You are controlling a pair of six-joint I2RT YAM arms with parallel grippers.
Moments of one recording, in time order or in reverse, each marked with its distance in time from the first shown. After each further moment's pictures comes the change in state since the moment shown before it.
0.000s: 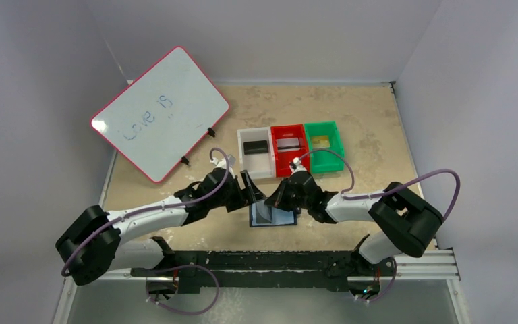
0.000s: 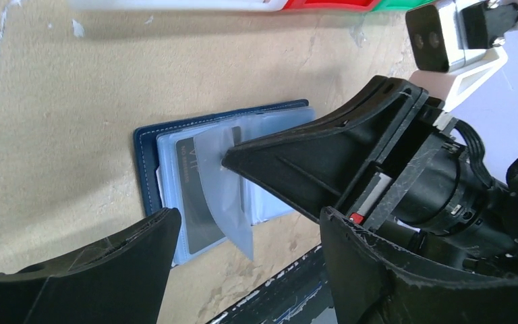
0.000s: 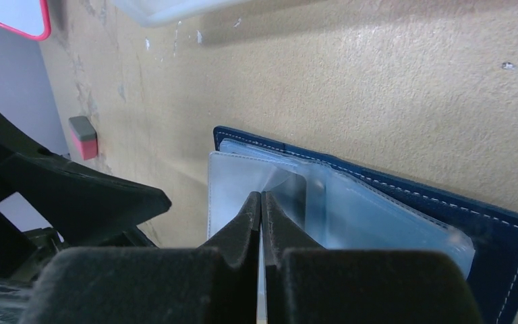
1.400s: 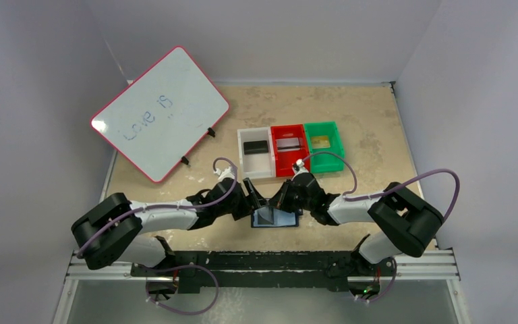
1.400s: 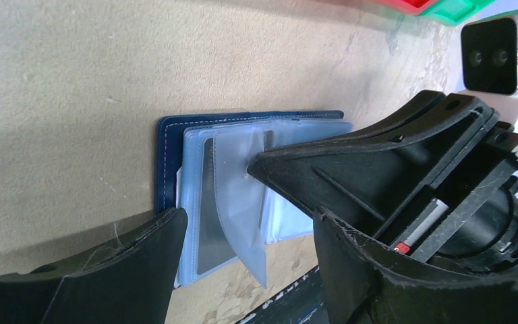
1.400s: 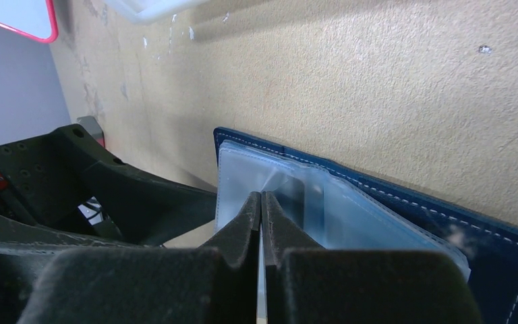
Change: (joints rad) left arm -0.088 0.138 -0.076 0.183 -0.094 -0.185; right arm -0.020 0.000 -0.050 0.065 -0.026 0.030
